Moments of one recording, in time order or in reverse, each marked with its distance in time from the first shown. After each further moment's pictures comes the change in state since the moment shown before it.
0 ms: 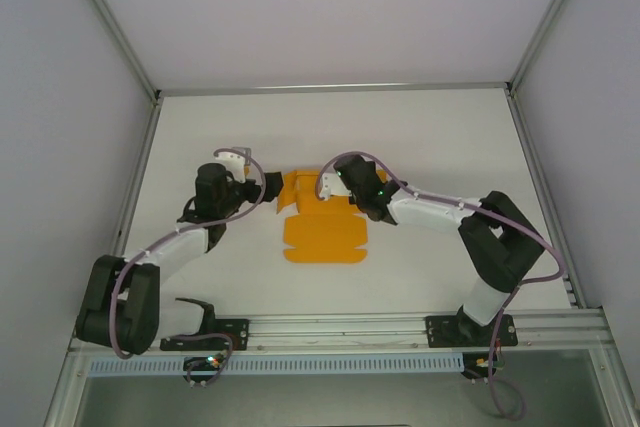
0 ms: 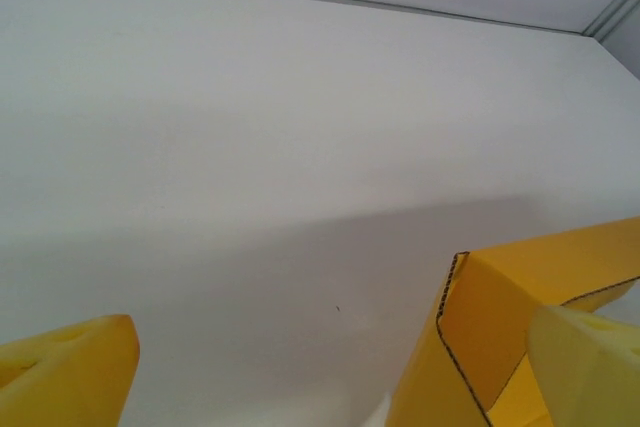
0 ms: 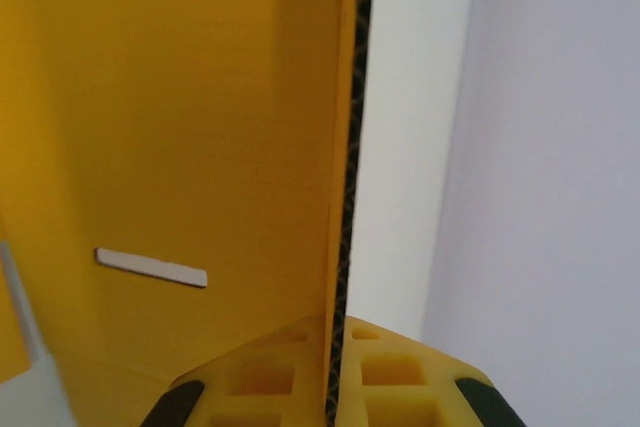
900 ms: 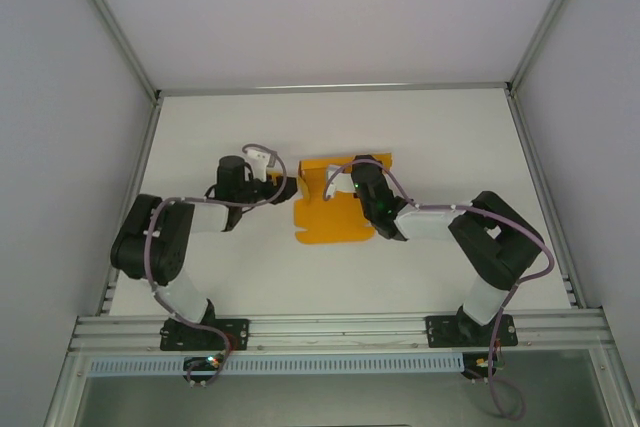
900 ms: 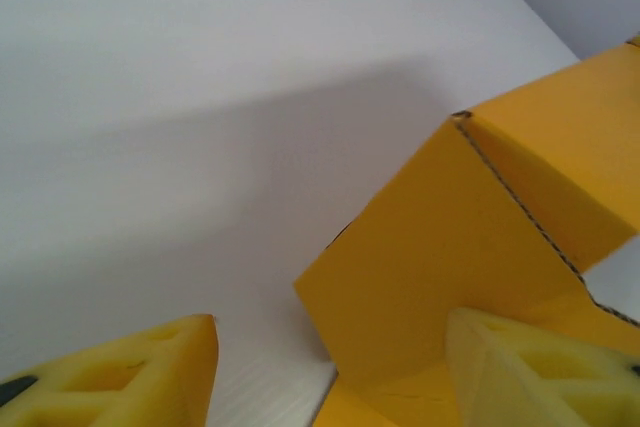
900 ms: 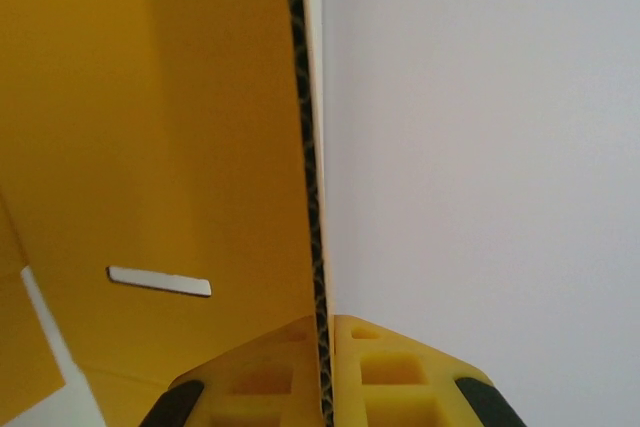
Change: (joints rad) left arm -0.026 0.413 0.119 0.212 0.347 0.022; right arm -0.029 0.014 -0.172 0.492 0.064 -0.150
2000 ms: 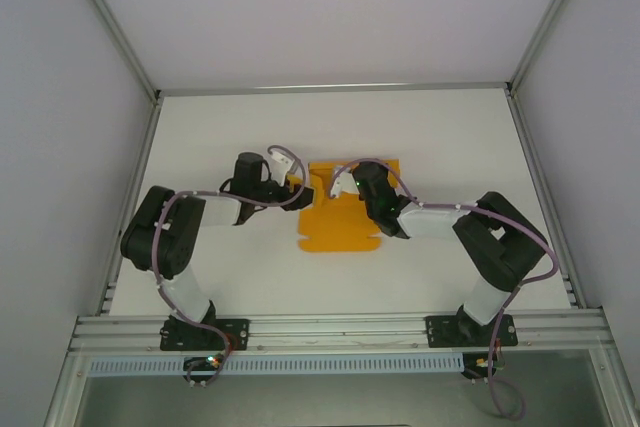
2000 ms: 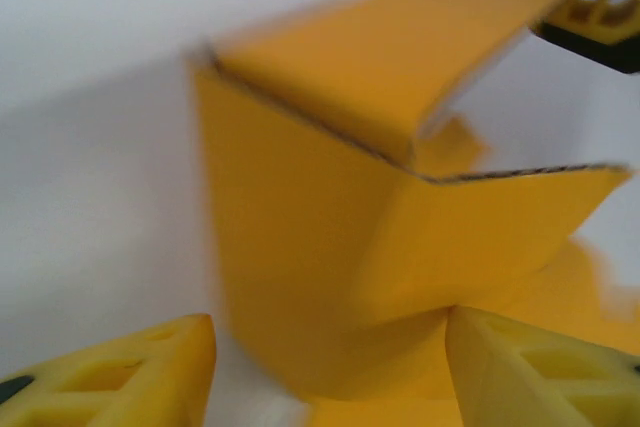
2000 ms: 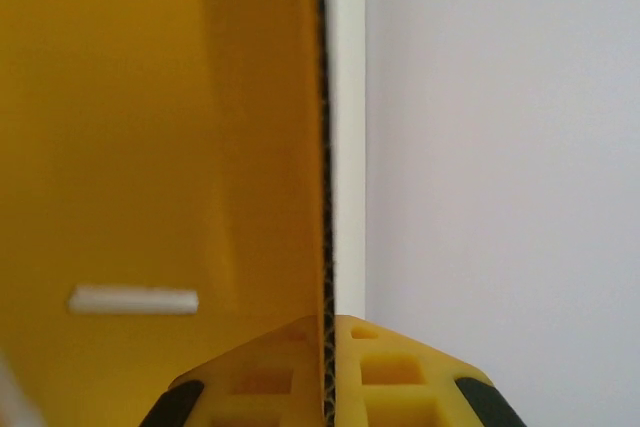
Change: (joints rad) left arm -0.095 0.041 0.086 -0.156 0.099 0.164; right arm -0.017 -0.019 0.003 -0.122 0.012 0.082
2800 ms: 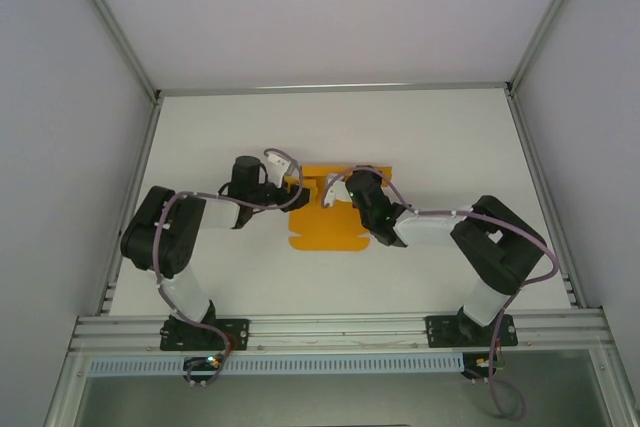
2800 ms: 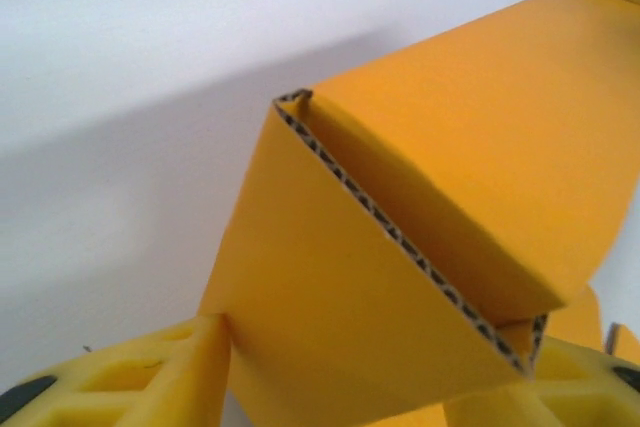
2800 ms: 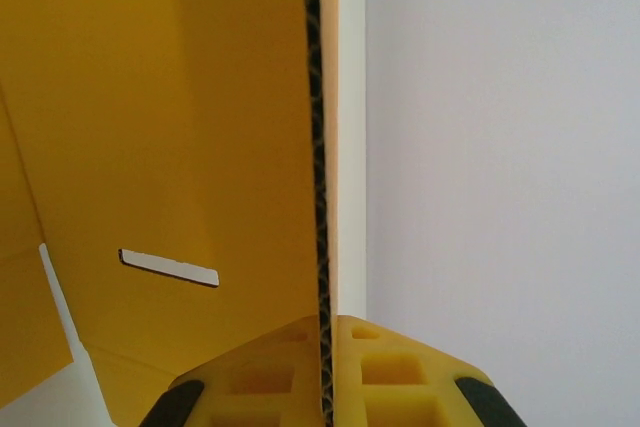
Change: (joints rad) left arm 0.010 0.006 -0.034 0.072 -0.079 -0.003; right arm 0.075 -0.005 -0.033 0.032 0.050 0.031
